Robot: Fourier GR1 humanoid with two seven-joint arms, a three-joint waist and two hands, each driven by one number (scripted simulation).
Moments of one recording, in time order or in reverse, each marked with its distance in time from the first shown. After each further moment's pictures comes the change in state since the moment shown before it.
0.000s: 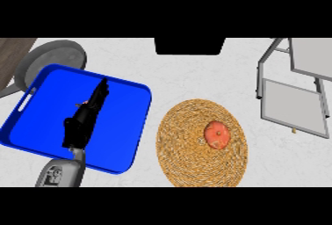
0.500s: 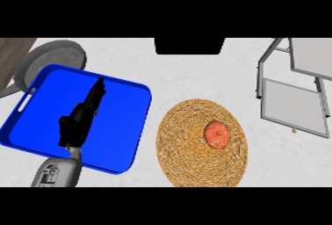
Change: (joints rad) left arm -0.007 0.012 0.030 0.024 0.010 -0.018 -0.015; right arm 0.016 -0.014 -0.037 -0.110 -0.191 0.018 0.011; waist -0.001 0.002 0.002
